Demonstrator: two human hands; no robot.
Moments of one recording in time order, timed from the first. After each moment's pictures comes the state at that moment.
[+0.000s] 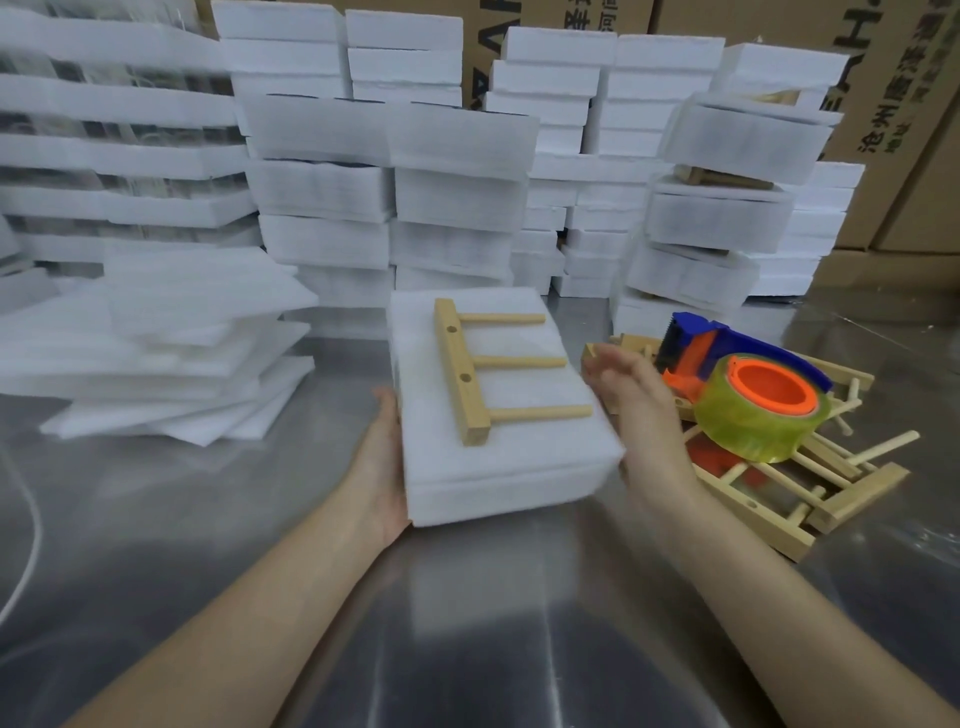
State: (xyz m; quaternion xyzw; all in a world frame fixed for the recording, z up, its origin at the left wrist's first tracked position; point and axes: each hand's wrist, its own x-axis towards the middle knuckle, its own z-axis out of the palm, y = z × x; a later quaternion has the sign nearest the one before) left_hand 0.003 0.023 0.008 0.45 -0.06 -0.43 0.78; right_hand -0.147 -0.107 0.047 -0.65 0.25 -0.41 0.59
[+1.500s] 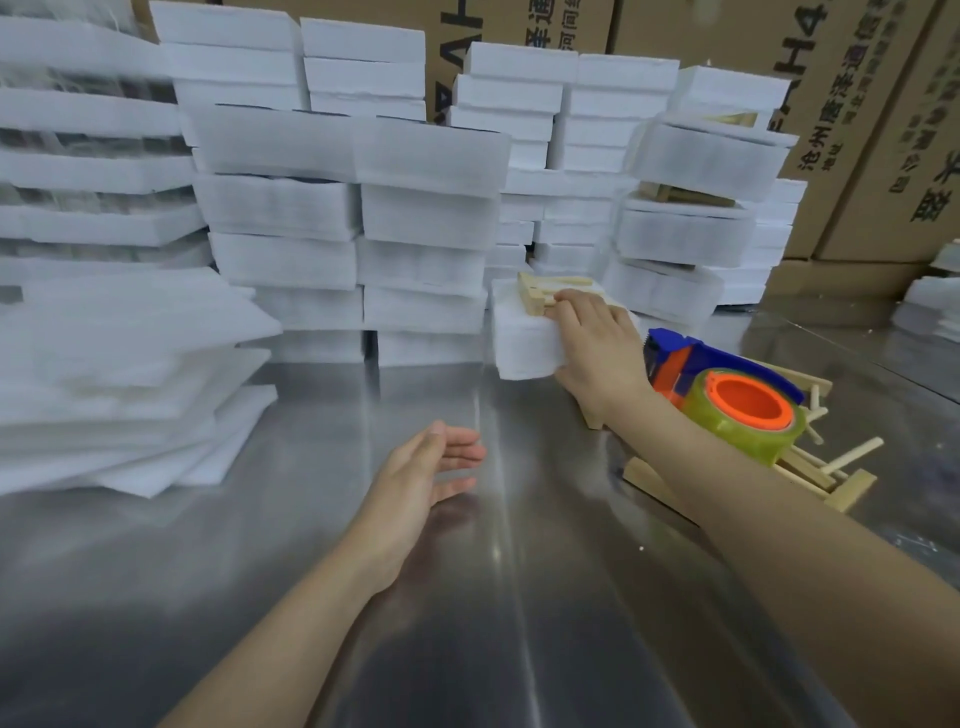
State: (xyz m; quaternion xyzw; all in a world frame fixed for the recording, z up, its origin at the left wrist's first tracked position) left_hand 0.004 -0.001 -0.012 0.54 -0.32 -0.31 0.71; right_hand -0.081 -0.222 0.056 -0.90 0.26 -0.29 -0.18
